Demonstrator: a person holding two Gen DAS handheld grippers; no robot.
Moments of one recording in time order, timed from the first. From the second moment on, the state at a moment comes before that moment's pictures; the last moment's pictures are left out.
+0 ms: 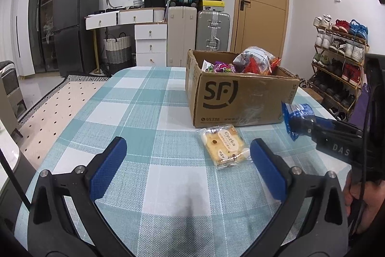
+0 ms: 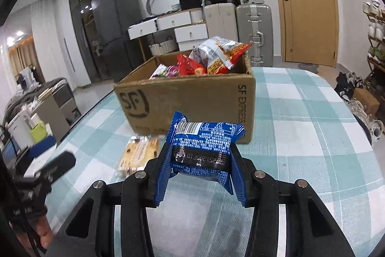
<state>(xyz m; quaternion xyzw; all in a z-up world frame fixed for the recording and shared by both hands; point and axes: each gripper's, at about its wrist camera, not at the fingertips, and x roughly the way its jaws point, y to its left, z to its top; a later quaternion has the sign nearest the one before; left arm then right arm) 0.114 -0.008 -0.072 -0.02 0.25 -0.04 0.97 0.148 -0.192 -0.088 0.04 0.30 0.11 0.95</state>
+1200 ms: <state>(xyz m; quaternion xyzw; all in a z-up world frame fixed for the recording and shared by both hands) 0.166 -0.031 -0.107 0.03 0.40 -0.05 0.92 0.058 -0.245 -0.070 0.06 0.23 0.12 0.96</state>
